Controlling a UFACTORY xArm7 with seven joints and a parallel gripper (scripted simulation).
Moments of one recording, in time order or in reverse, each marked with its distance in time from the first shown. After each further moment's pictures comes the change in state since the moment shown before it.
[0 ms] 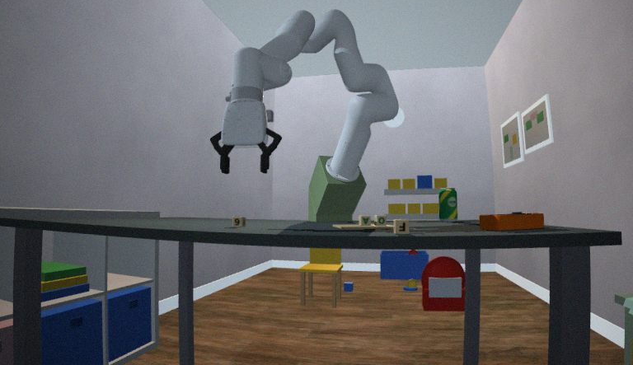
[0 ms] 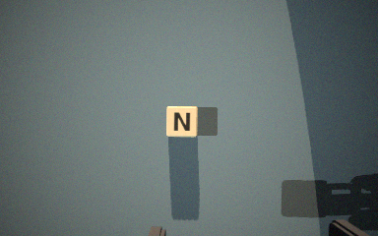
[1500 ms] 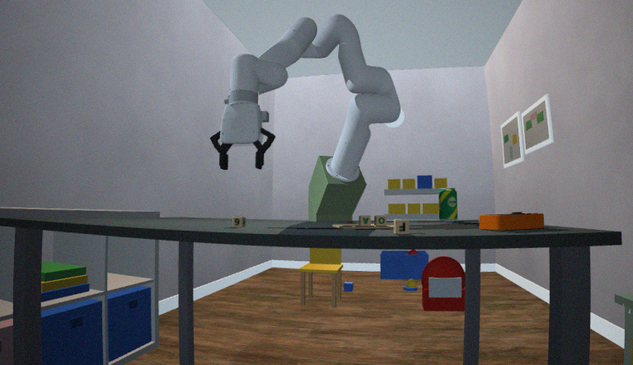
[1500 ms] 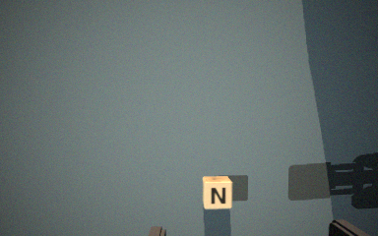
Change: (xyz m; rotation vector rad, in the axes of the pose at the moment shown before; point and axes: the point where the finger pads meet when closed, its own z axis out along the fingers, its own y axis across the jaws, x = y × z) arm 0.067 -0.032 -0.018 0.001 0.001 0.024
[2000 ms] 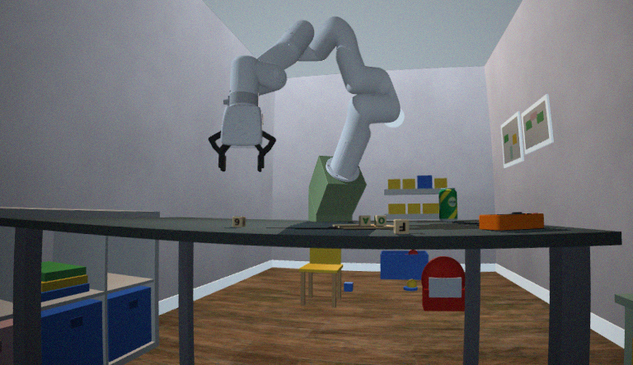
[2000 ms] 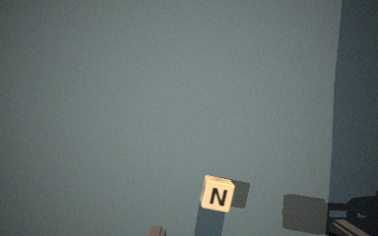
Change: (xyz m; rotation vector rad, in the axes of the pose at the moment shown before) arm 0.000 0.000 0.005 0.000 0.003 -0.218
